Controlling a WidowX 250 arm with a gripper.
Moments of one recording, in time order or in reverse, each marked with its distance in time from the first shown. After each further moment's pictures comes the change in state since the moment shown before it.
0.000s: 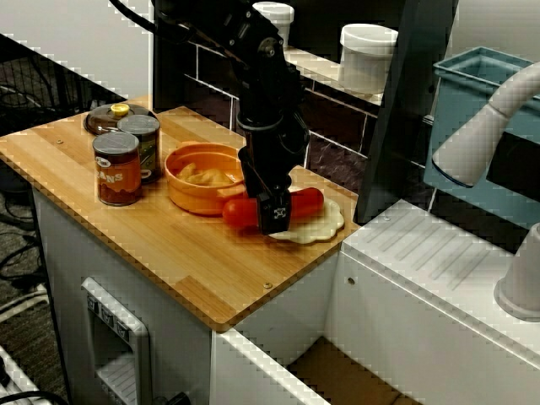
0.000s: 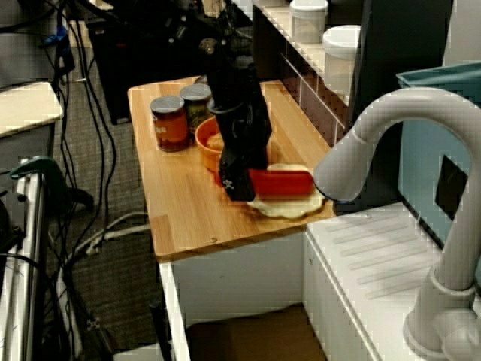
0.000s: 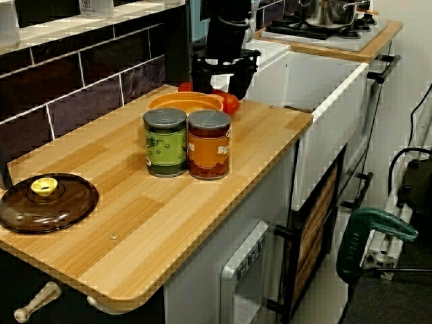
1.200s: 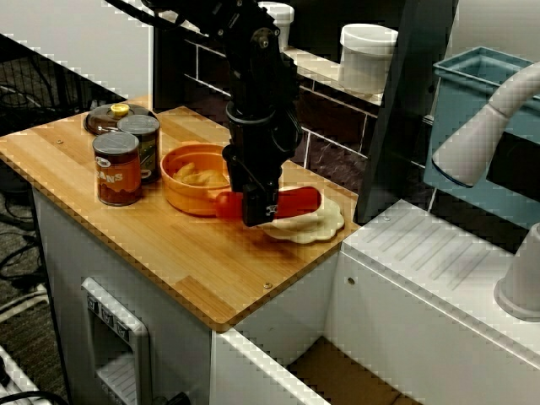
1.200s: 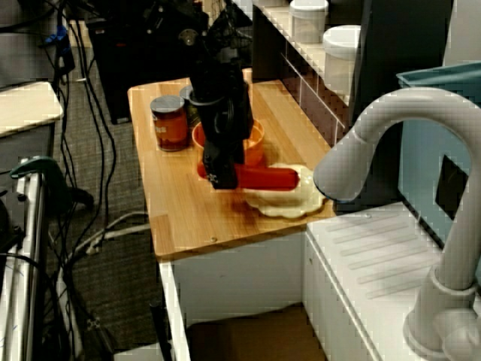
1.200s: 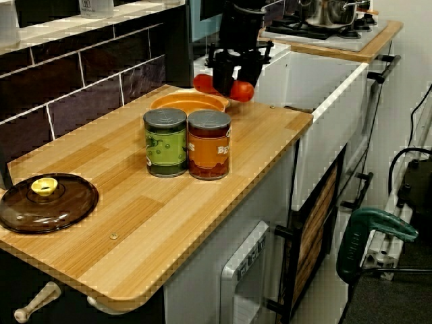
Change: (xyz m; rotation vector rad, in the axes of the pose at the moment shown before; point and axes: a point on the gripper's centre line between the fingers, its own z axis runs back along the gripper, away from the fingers) arm -0.017 -0.007 0.021 0.035 0.063 0.099
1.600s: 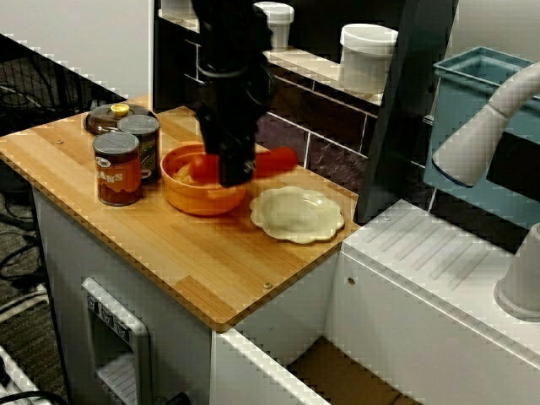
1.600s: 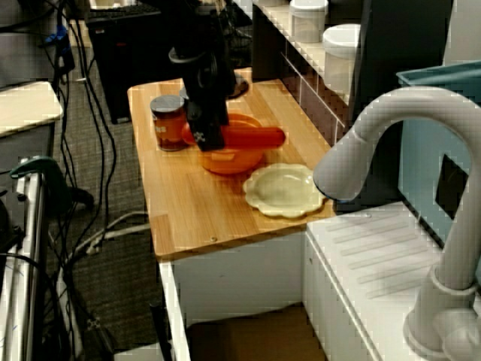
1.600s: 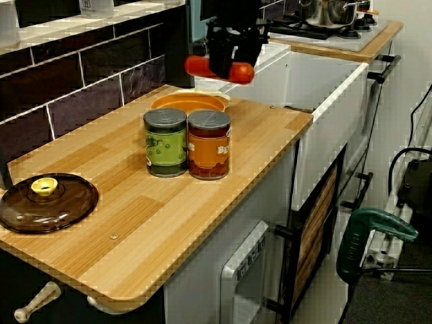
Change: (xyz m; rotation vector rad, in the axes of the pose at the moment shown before) arm -0.014 0.026 0.034 0.018 -0.031 0.095
